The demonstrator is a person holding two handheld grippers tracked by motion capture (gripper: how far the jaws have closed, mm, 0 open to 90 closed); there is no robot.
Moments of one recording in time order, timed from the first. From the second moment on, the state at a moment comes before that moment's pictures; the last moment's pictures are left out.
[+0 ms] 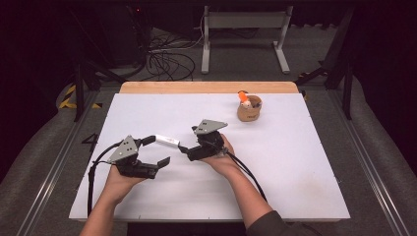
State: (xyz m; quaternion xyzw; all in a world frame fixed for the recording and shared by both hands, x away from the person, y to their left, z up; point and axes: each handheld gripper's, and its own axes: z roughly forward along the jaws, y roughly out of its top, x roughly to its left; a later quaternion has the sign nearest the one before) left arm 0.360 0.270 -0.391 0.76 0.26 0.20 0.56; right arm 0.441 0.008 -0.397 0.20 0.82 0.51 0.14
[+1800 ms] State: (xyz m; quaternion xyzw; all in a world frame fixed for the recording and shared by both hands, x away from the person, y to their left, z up) left arm 0.361 0.271 -0.391 0.76 0.26 0.19 0.56; right arm 0.472 0.055 -0.436 0.19 0.87 0.43 0.12
